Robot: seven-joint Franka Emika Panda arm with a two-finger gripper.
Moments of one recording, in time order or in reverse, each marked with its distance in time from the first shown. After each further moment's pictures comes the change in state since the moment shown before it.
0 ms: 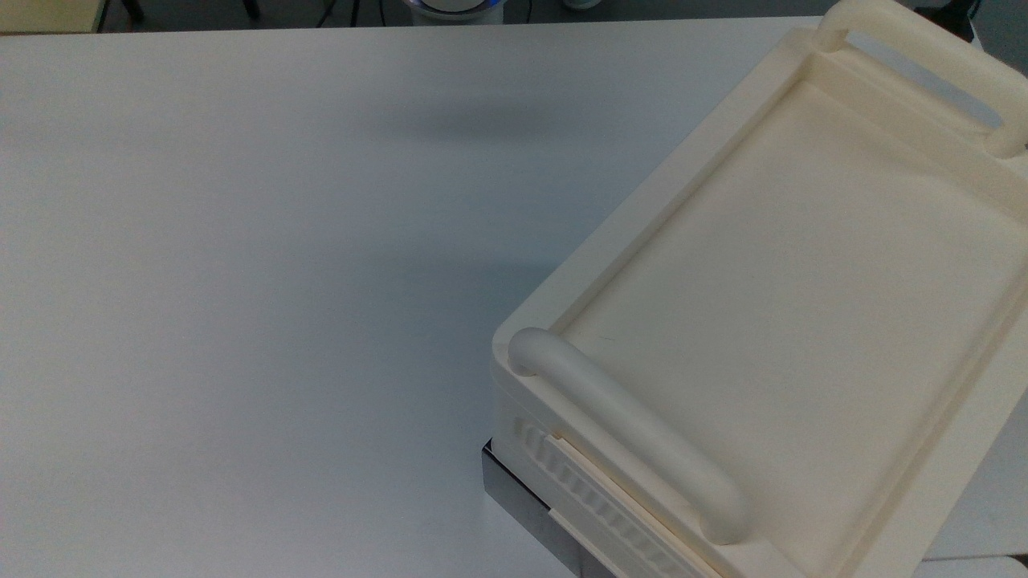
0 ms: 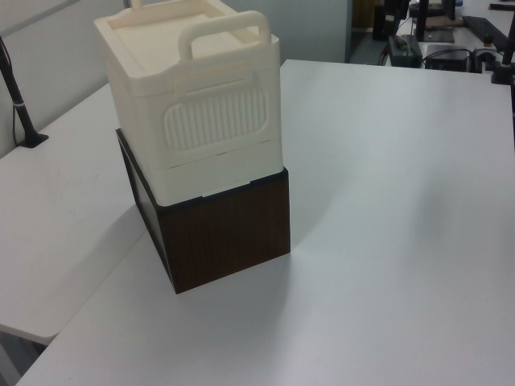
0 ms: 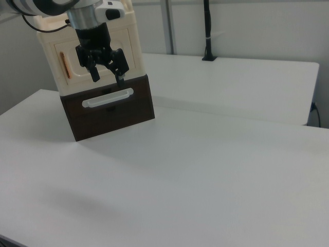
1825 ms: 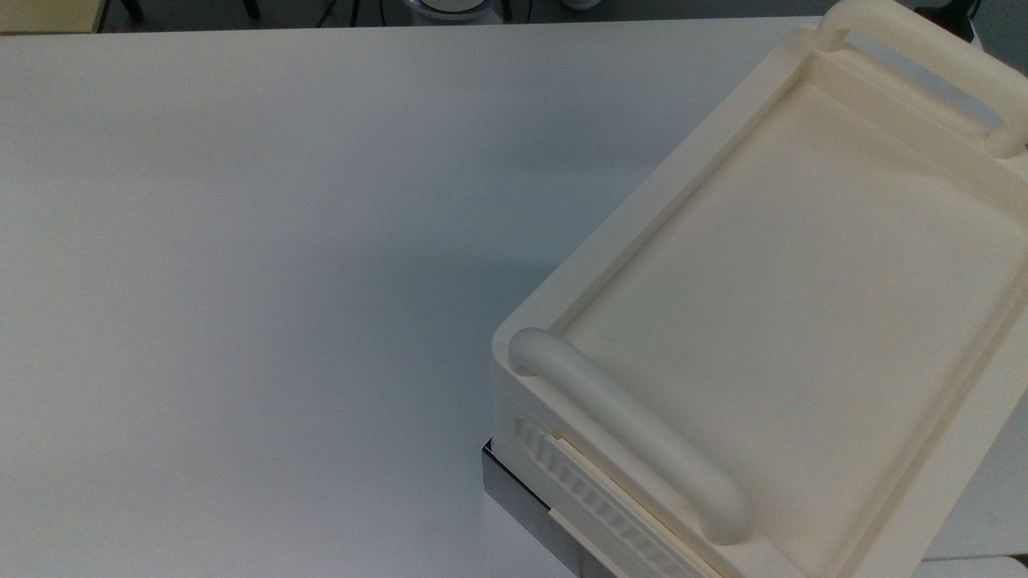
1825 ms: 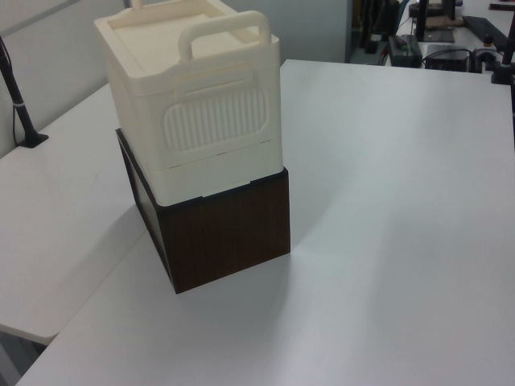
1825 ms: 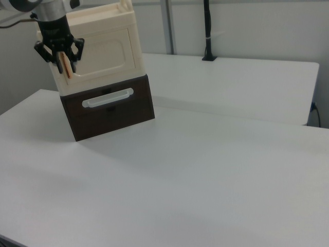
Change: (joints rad) arm 0.109 0.041 0.129 0.062 0.152 0.052 -0.418
